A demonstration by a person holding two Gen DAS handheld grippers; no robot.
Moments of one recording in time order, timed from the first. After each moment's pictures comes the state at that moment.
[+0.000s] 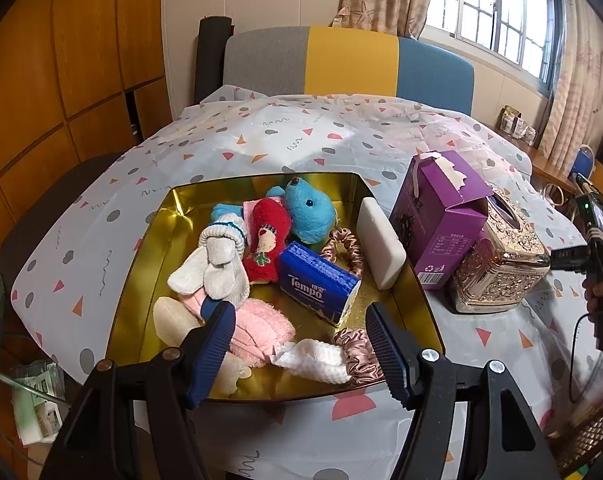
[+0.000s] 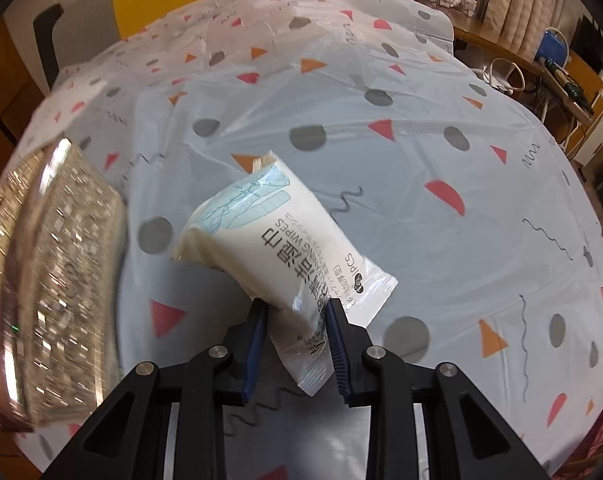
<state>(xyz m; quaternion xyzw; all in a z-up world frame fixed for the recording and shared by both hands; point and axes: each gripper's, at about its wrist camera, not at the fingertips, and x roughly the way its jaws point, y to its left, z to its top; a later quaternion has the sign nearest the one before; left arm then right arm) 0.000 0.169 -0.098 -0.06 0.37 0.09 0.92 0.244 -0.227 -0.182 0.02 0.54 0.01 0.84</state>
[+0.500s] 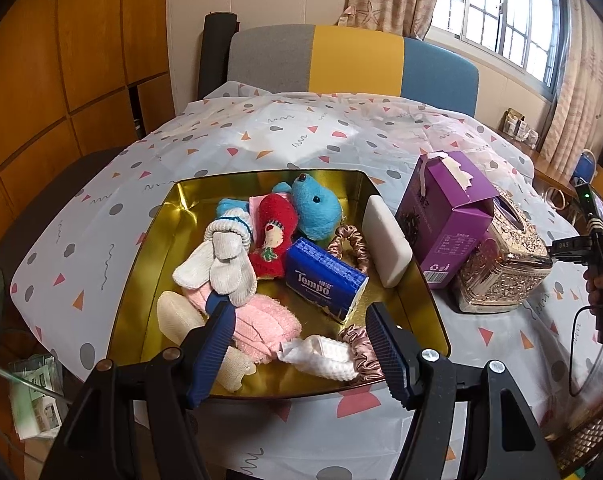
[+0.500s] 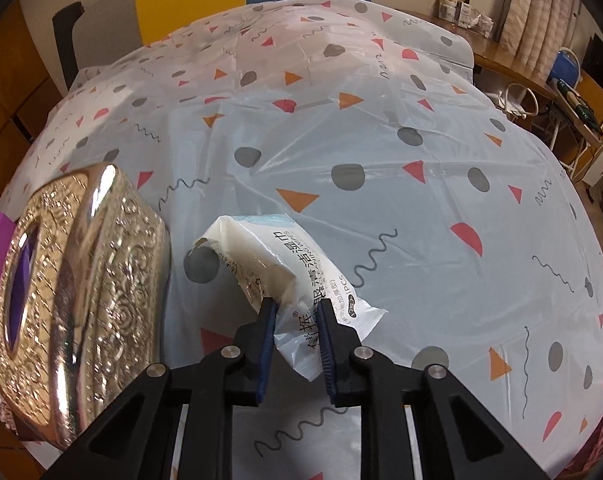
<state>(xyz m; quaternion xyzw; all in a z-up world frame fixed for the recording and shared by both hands) -0.001 0.175 -0.100 -0.07 0.38 0.10 0.92 0.251 -0.200 -0.164 0.00 0.53 0.03 0.85</state>
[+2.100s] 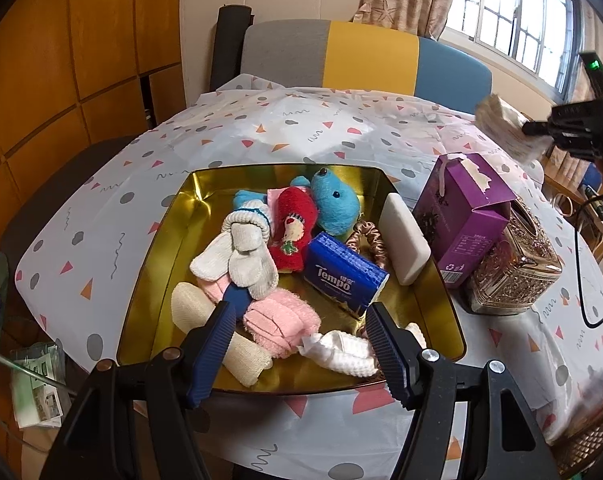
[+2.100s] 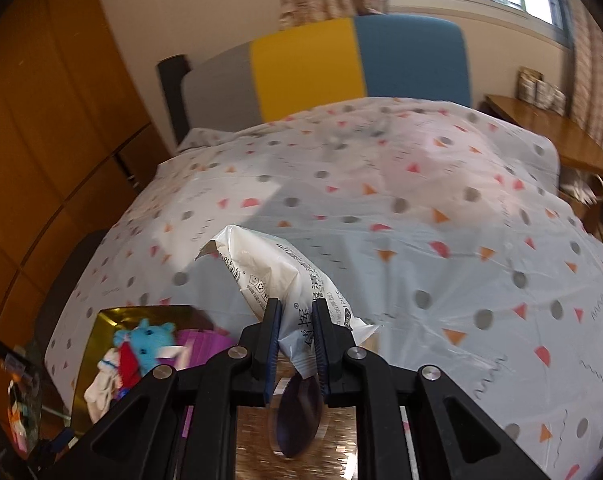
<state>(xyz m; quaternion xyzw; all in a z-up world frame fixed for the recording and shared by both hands) -0.005 0.190 -0.103 -0.08 0.38 0.11 0.91 0.253 -0.071 -0.025 0.03 0.41 0.20 0.89</state>
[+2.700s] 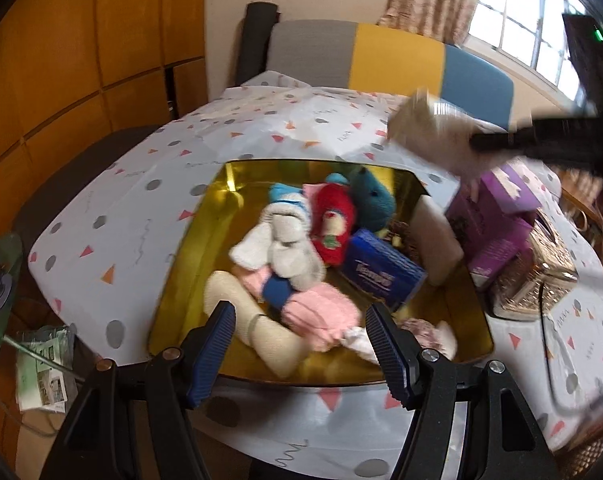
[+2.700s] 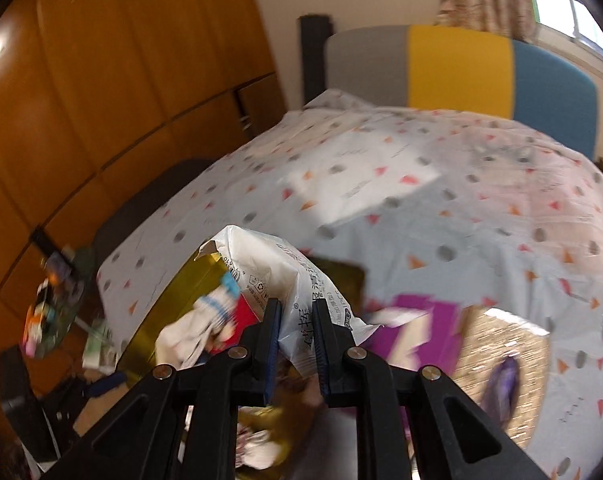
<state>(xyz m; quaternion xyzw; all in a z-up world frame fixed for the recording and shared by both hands) -0.019 0.217 -0.109 -0.10 0.38 0.15 0.91 0.174 0.075 -0.046 -0.07 0.41 0.38 0.83</state>
